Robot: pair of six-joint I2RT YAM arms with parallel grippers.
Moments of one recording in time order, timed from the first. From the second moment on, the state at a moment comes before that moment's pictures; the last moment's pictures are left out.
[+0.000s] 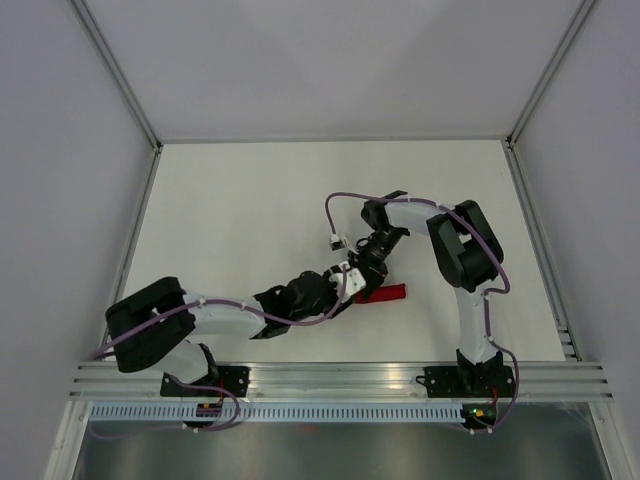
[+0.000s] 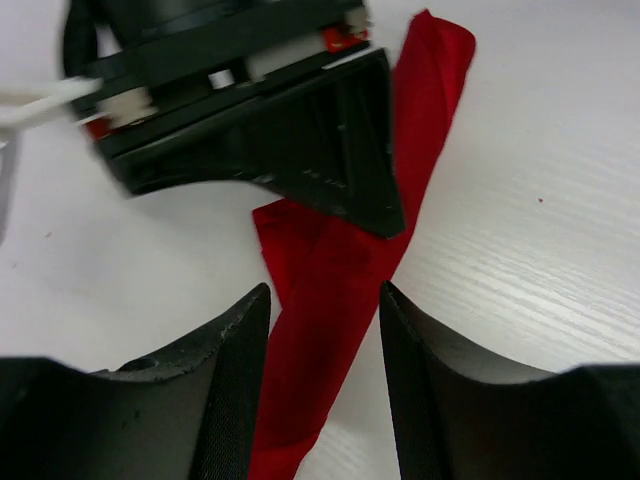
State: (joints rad) left arm -1.06 1.42 0.48 0.54 -0.10 0.14; right arm 0.48 2.12 1.40 -1.12 -0.80 -0.96
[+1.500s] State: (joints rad) left arm -1.06 1.78 0.80 0.35 0.12 0.38; right arm 0.36 1.95 1.33 -1.03 -0.81 -0.88
